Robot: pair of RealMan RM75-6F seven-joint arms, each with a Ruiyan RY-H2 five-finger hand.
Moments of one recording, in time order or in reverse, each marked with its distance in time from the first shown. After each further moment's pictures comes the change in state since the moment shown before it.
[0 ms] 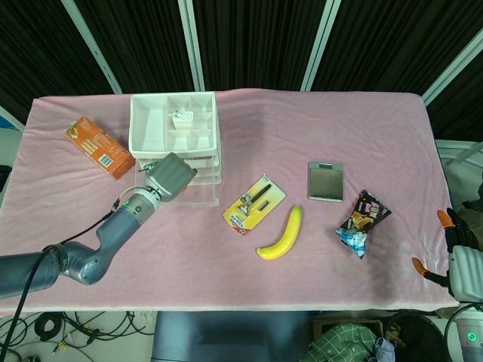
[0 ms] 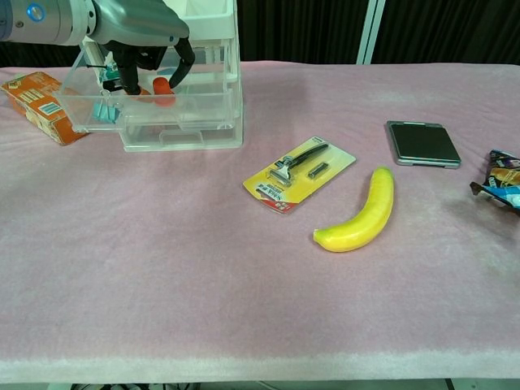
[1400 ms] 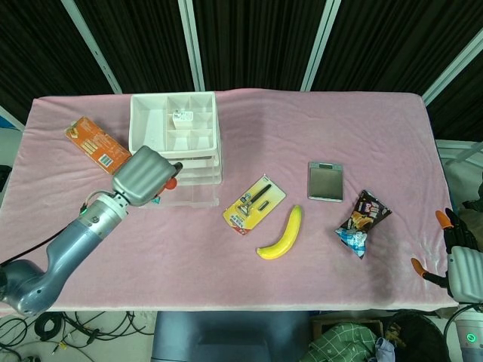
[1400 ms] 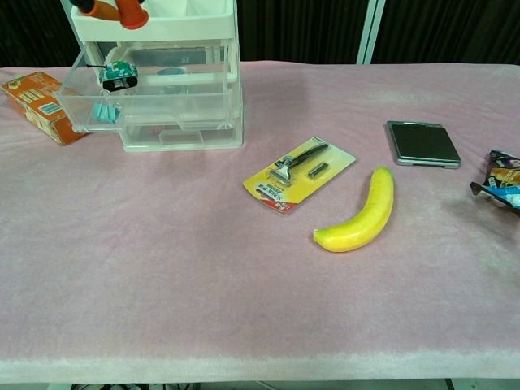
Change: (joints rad) left arm 0.150 0.357 -0.059 -0.366 0.241 0.141 -0.207; right arm -0.002 0.000 -0.005 -0.001 -0.016 0.008 -0.009
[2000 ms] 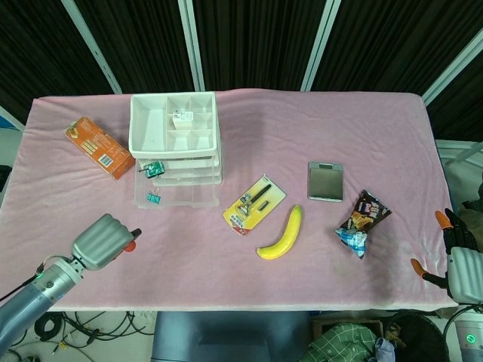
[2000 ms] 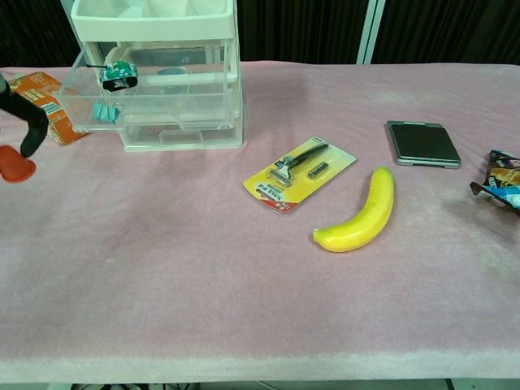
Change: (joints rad) left arm 0.370 -0.071 0.252 0.077 0.490 0.135 -0.107; right arm -0.003 -0.001 -0.001 -0.002 -0.006 0.009 -0.001
